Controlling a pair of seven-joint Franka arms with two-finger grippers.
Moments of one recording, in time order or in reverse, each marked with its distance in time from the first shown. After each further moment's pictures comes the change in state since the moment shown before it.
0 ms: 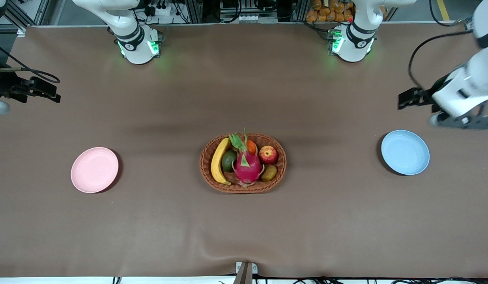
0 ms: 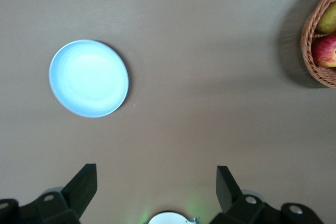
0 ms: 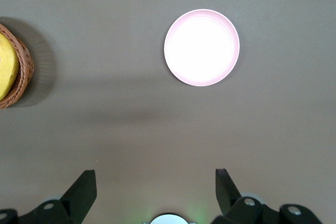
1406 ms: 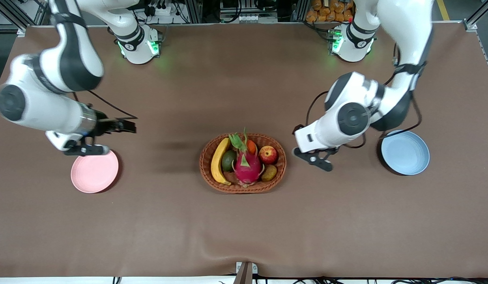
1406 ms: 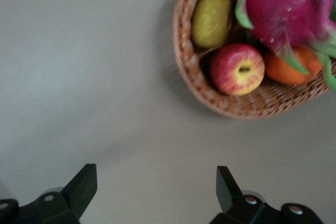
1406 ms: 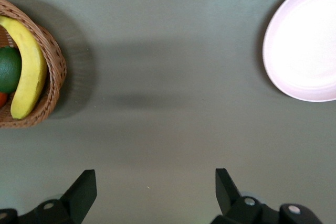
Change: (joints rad) left arm -0.138 0.397 -0.265 0.005 -0.005 0.416 0.001; right arm 0.210 0.212 0.015 -0.202 0.153 0.336 0.182
